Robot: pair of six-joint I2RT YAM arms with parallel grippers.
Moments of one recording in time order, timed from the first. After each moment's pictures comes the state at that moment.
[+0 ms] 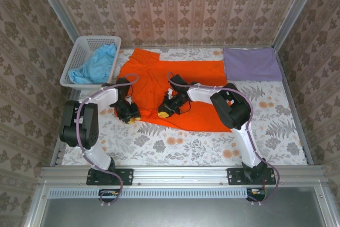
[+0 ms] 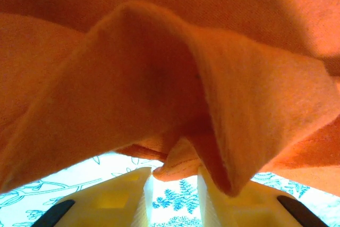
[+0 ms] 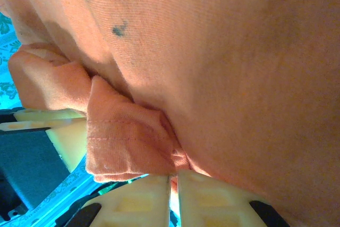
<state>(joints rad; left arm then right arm) -0.24 1.69 1.01 -0.88 0.30 -0.52 0.61 2.24 1.51 -0.41 -0.82 0.94</state>
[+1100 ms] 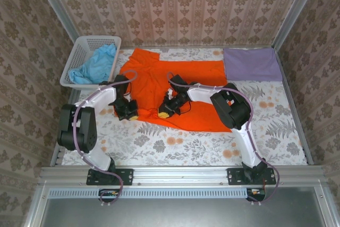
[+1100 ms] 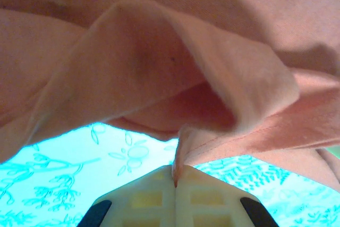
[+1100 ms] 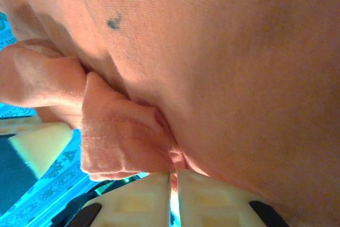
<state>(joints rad) -0.24 1.63 1.04 -0.94 0.30 -0.52 0.61 2.24 1.51 -0.43 -0.82 0.92</state>
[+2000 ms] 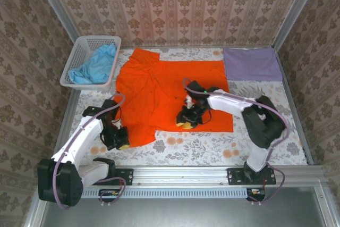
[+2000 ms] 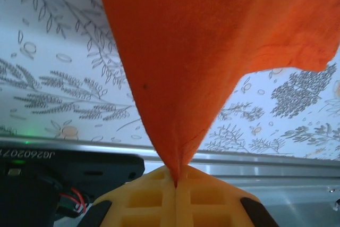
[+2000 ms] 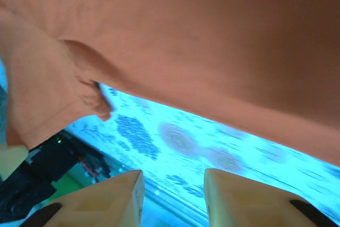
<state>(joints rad) -0.25 1.08 0.72 -1.28 0.34 -0.56 0.57 1.73 1.09 -0.68 -0.57 0.79</state>
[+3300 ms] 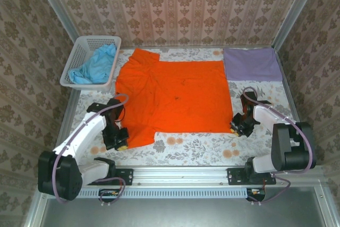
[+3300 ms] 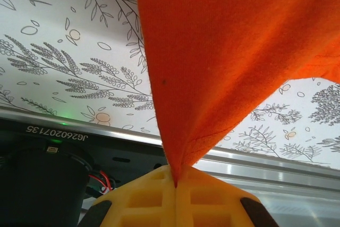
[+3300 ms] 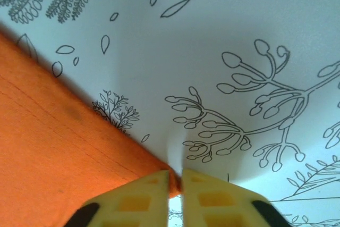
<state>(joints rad) -0.32 1.16 0.76 -1.33 0.23 -0.61 -0.01 1.41 0.67 -0.78 -0.19 0.81</state>
